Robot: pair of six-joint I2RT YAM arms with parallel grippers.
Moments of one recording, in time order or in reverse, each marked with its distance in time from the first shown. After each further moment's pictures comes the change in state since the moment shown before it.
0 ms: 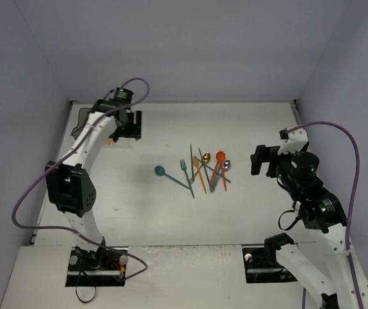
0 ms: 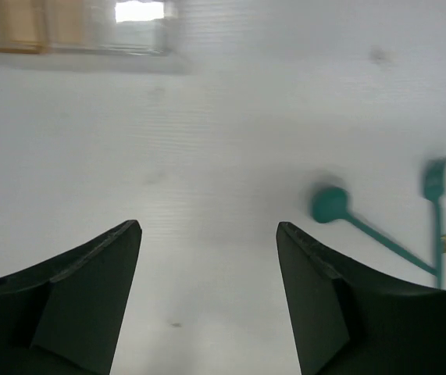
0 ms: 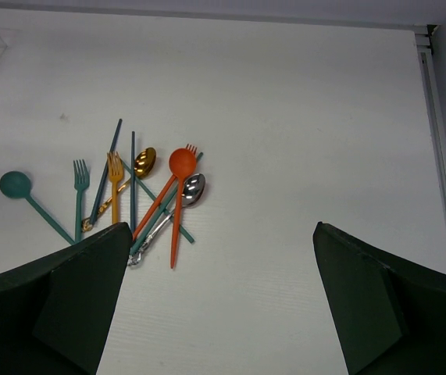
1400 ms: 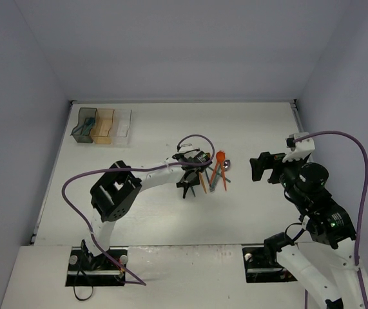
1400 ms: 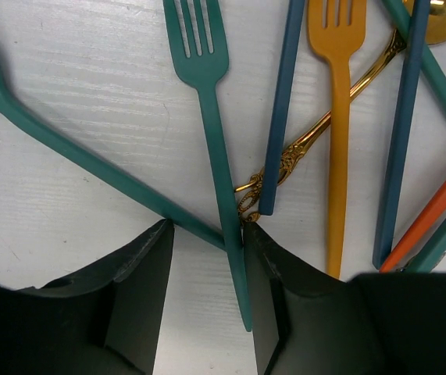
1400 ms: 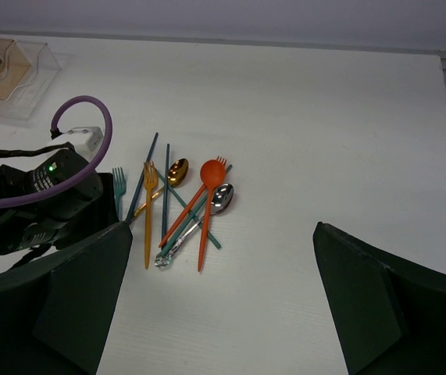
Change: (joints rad) left arm -0.652 0.193 -0.324 0.357 -0.250 -0.780; right arm 0.064 -0.096 0.000 -0.009 -0.008 0.041
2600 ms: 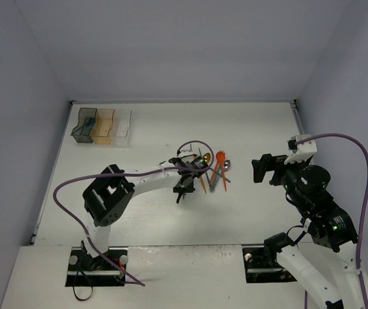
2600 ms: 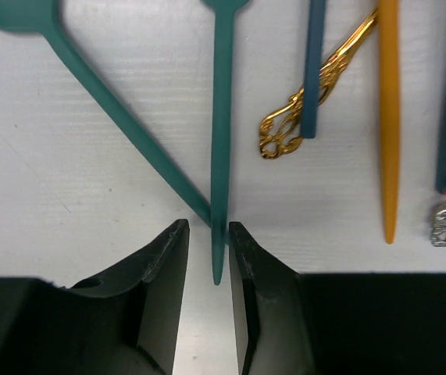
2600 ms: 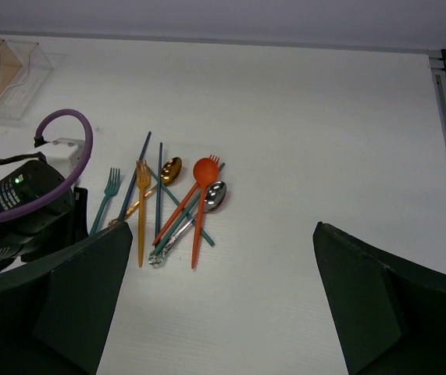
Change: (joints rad) left arm -0.026 -0.084 -0.079 -0.056 0.030 0.098; right arm 0.000 -0.023 0.000 -0.020 0.019 -0.008
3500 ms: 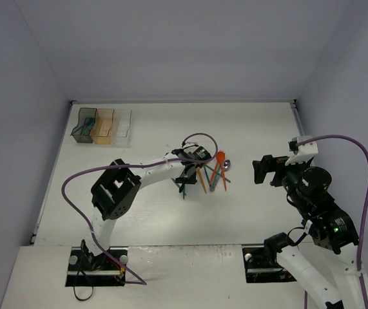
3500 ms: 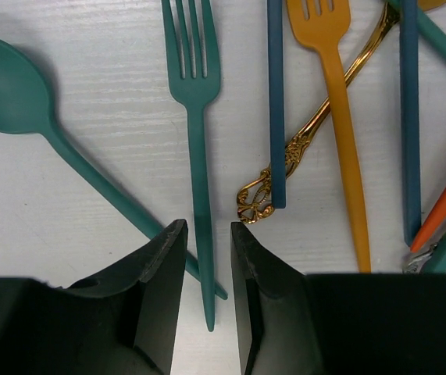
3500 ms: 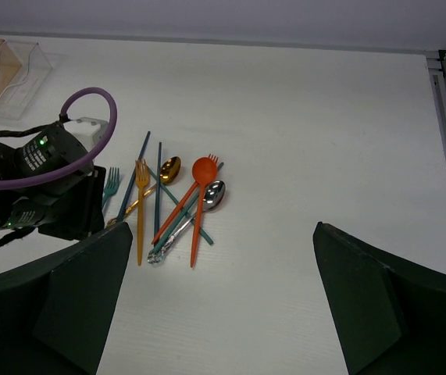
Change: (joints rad) left arm 0.056 0.101 0.147 -0.021 0.022 0.139; right arm 0.000 -0.013 0.000 -0.009 0.002 -0.003
